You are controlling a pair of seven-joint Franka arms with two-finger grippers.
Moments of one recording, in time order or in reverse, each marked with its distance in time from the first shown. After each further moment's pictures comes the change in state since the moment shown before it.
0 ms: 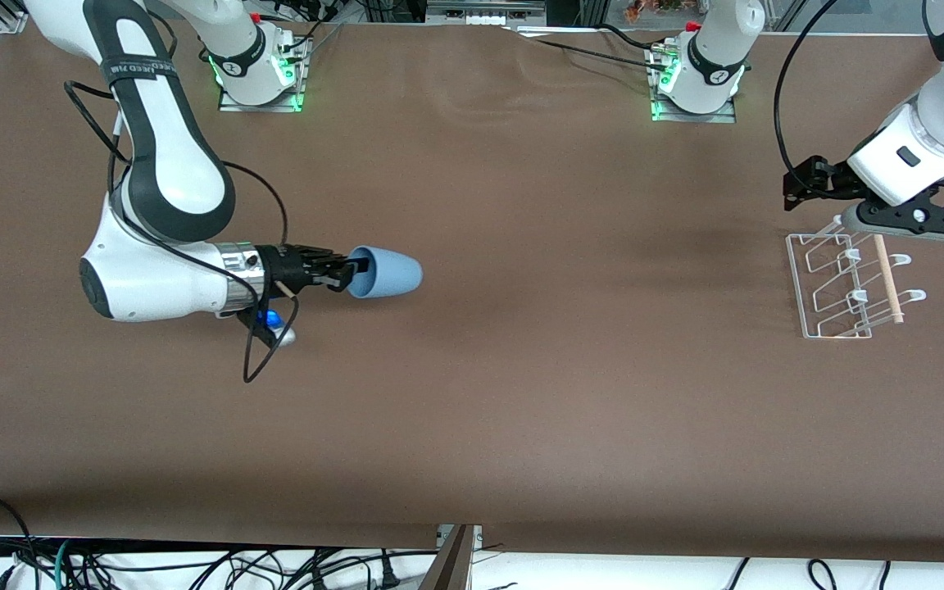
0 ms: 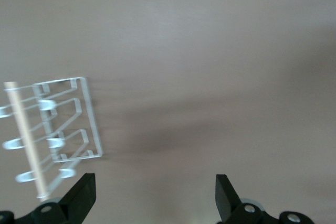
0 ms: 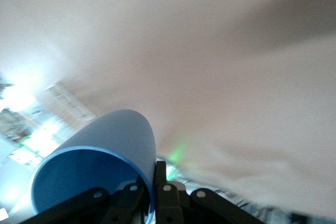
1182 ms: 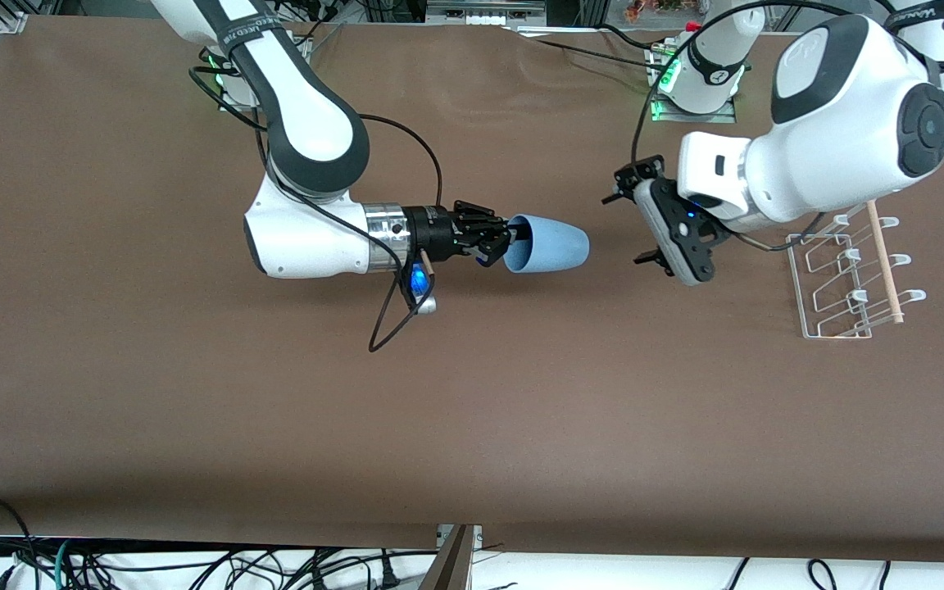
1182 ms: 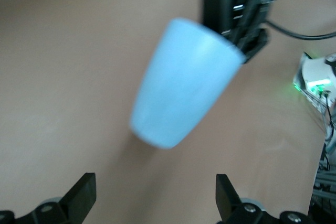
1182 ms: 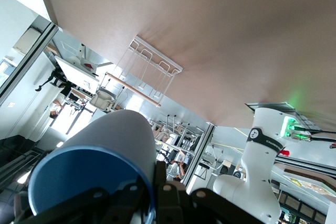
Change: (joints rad) left arm -0.142 0.225 -0.103 0.133 -0.438 0.179 0.673; right arm 0.277 0.098 0.009 0.133 0.399 0.279 0.233
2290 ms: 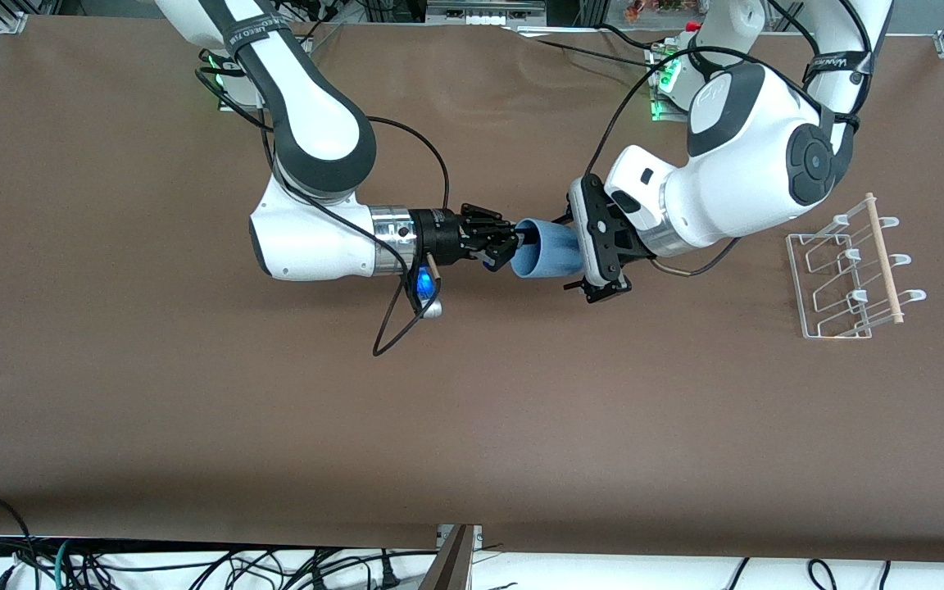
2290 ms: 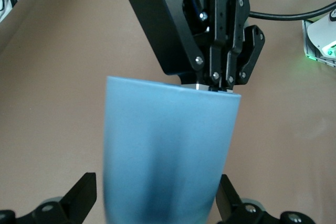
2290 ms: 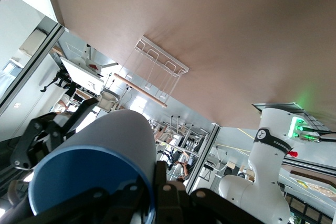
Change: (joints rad) left arm -0.085 0.098 -0.008 -0.010 -0.012 0.216 0.322; right arm 0.007 0.012 -0.005 0.038 0.002 0.016 0.019
